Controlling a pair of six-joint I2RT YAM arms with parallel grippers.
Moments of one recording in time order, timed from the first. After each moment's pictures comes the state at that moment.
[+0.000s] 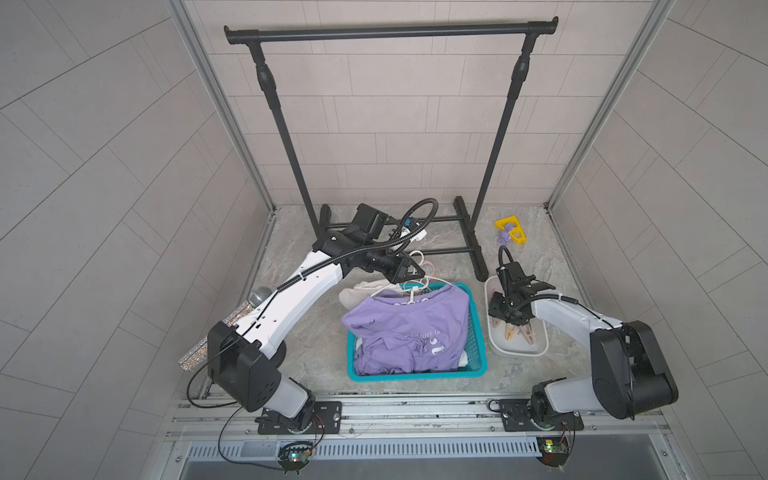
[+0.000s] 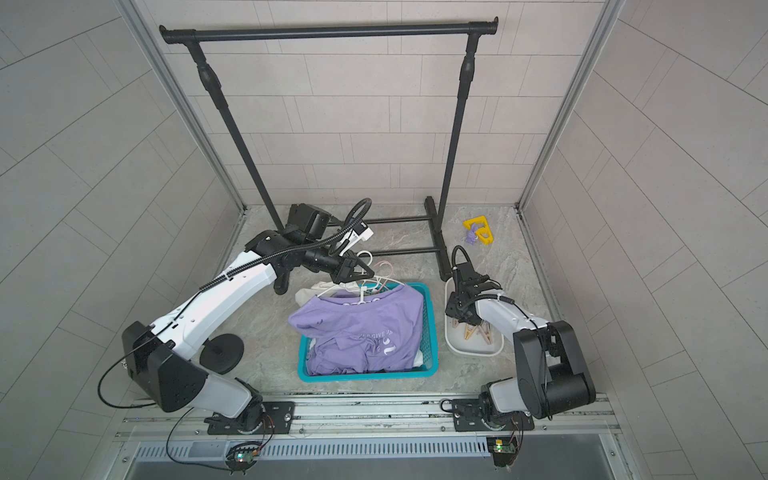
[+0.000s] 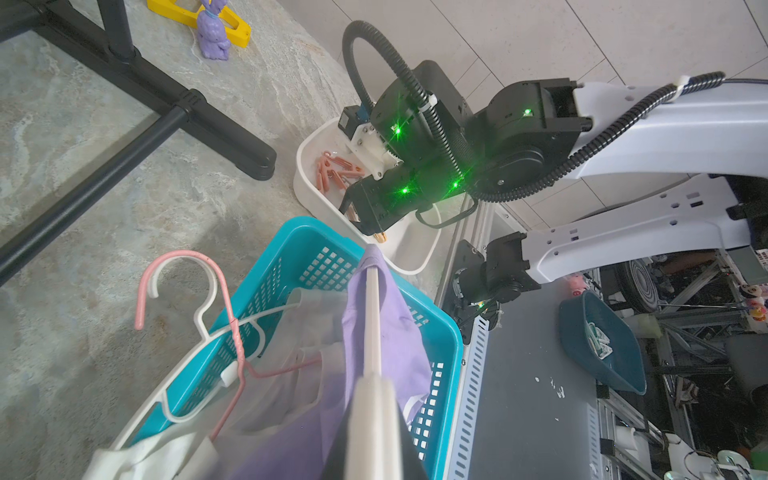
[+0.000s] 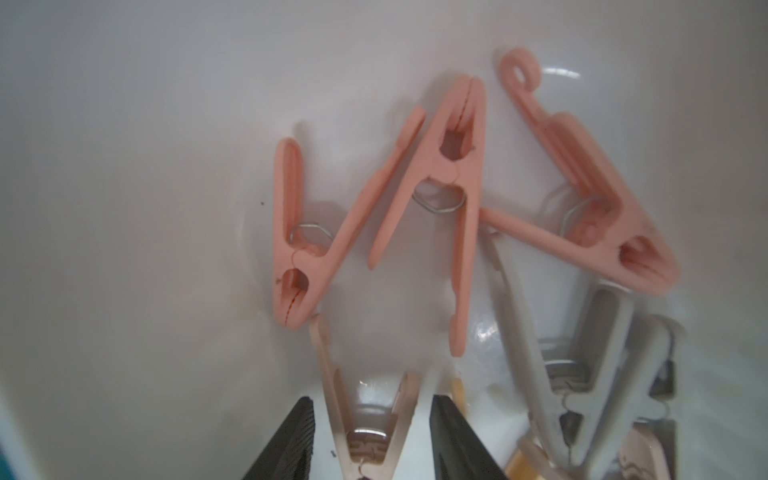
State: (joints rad) left arm -0.56 1.50 1.48 -0.83 0.77 0.04; right arm 0.17 1.40 0.71 -0.57 0.07 0.61
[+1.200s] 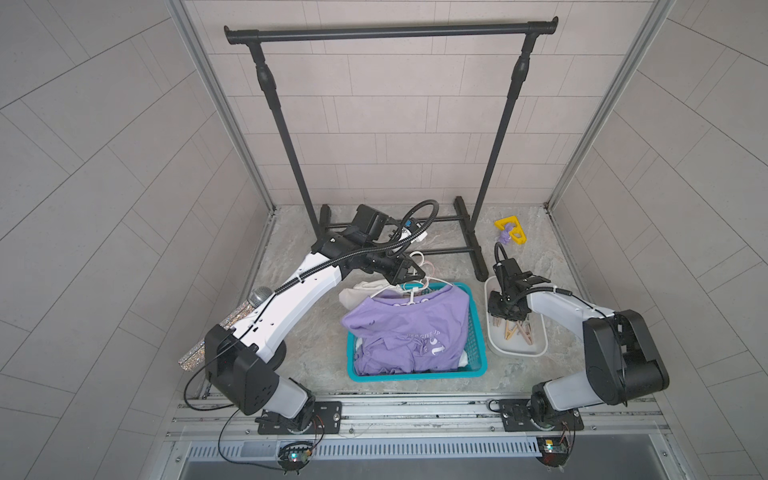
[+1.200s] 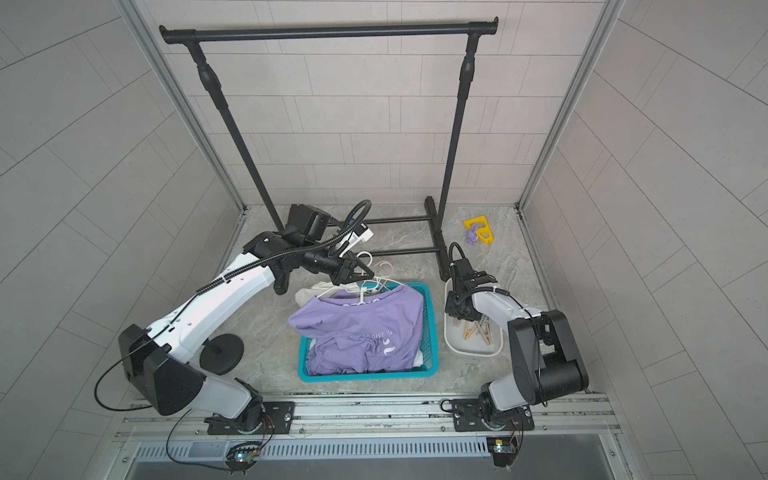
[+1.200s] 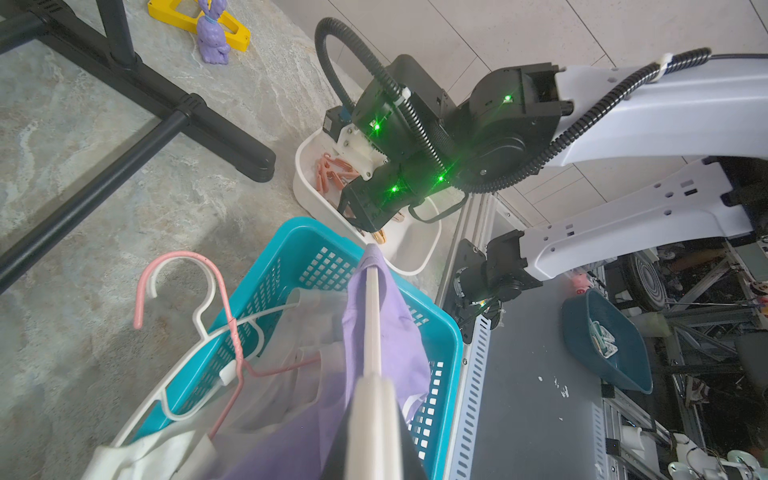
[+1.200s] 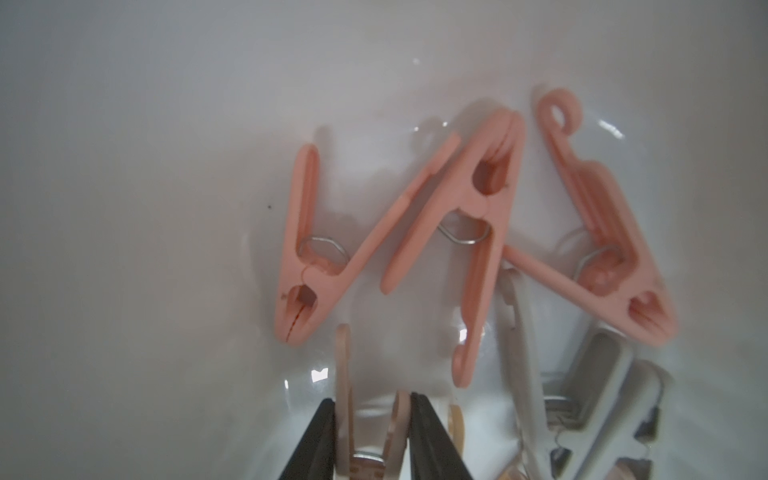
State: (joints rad) left arm -0.57 1.48 1.47 -0.83 0.75 0.04; right arm 0.17 1.48 0.78 -0.61 0.09 0.49
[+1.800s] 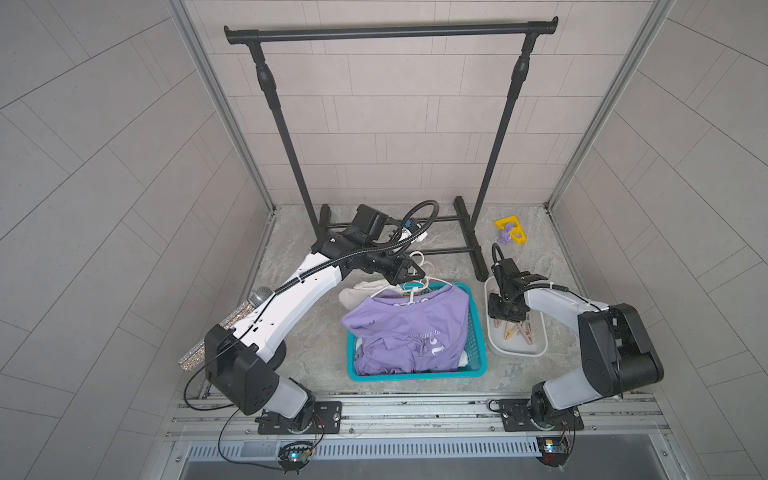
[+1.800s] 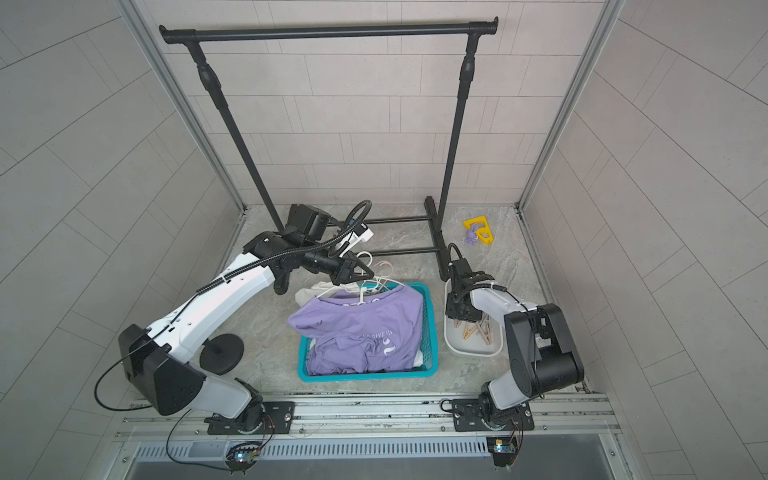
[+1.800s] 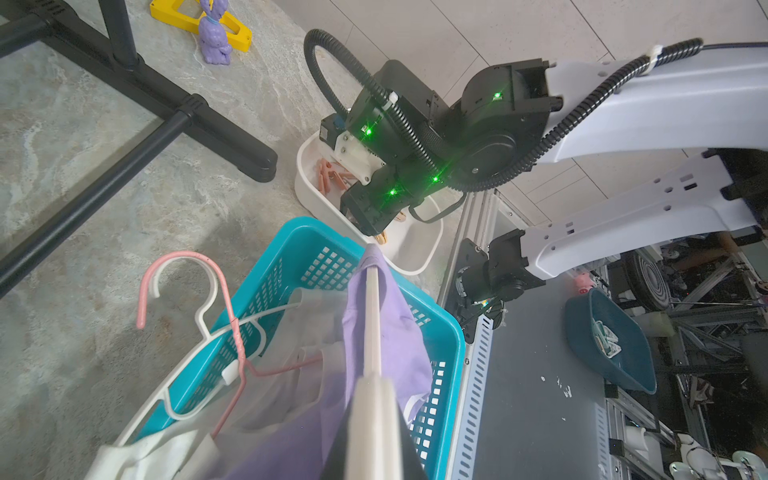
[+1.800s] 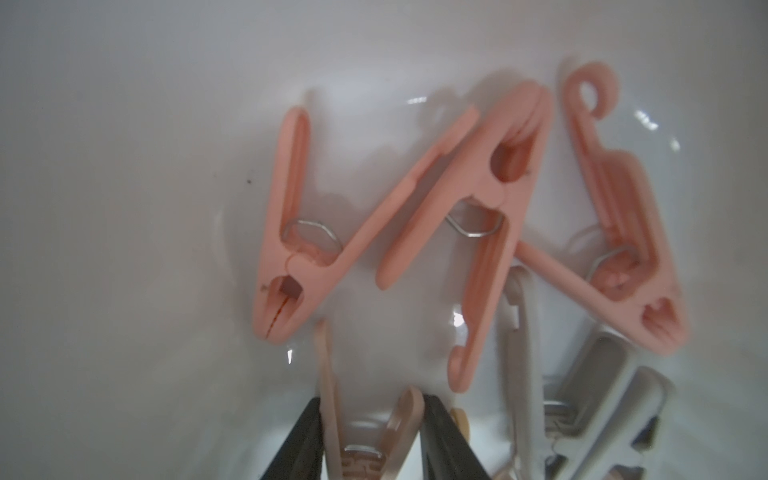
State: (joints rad) left arm -0.57 1.48 1.47 -0.83 0.75 0.04; right arm 0.17 1.51 0.79 -0.65 0.10 0.44
